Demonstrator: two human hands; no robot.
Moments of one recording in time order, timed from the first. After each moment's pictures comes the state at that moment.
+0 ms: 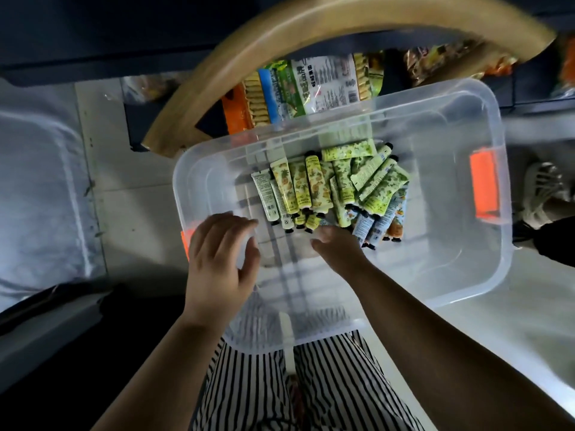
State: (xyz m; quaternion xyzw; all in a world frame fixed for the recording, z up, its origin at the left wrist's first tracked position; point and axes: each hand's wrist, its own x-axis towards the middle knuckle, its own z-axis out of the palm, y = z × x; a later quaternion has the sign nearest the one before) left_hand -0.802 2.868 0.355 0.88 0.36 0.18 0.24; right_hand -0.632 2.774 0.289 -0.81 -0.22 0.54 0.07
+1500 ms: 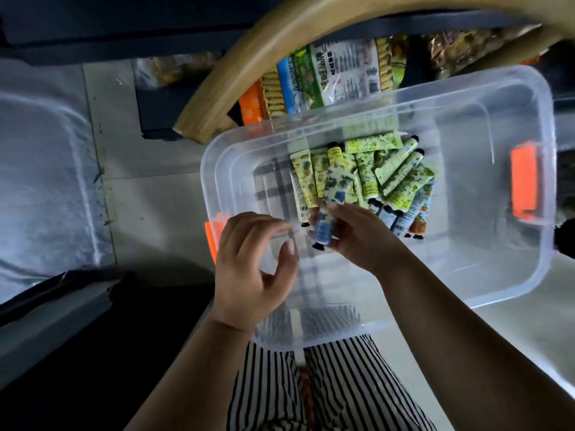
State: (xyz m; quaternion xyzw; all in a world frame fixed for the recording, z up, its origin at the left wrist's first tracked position) left_hand -0.799 2.865 0.363 0.82 0.35 0.27 0.37; right_hand -0.636 2.799 0.316 -0.50 0.14 0.69 0.50
